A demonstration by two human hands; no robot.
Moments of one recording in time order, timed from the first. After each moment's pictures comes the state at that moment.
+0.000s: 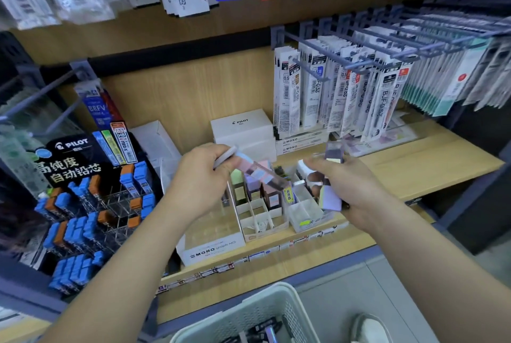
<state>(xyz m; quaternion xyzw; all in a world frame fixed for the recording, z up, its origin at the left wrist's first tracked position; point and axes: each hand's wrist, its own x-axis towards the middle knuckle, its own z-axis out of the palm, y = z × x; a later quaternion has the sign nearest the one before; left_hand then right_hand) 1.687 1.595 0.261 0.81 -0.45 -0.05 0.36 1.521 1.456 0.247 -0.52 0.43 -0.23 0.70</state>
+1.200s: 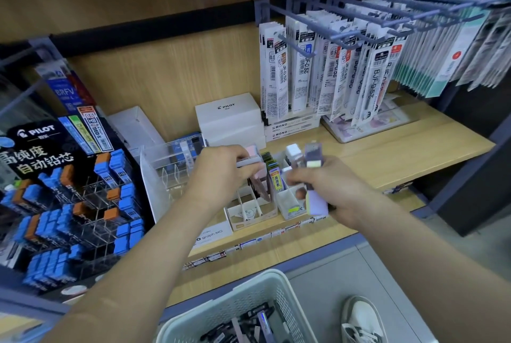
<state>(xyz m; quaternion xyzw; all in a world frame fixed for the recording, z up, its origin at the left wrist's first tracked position) 1.682 1.550 0.205 0.83 -0.48 0.01 0.28 1.517 1.452 0.216 -0.58 0.38 -0.16 0.70</state>
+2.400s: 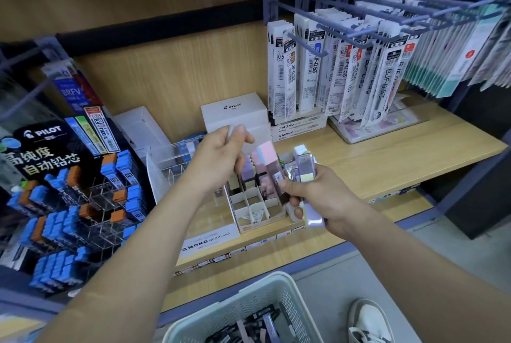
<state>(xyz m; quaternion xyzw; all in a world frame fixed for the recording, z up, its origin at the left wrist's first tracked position) 1.694 1.552 0.228 0.74 -0.38 -0.22 0.50 1.537 1.457 0.183 -0.57 0.34 -0.18 0.73</state>
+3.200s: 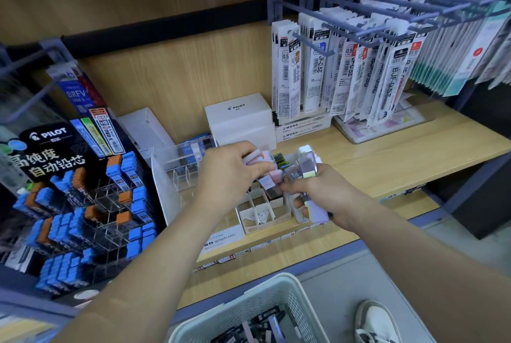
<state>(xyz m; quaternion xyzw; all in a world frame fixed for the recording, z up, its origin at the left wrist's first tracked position) 1.685 1.553 0.204 0.79 -0.45 -0.03 0.42 1.546 1.446 0.180 -0.62 0.36 -0.11 0.68</state>
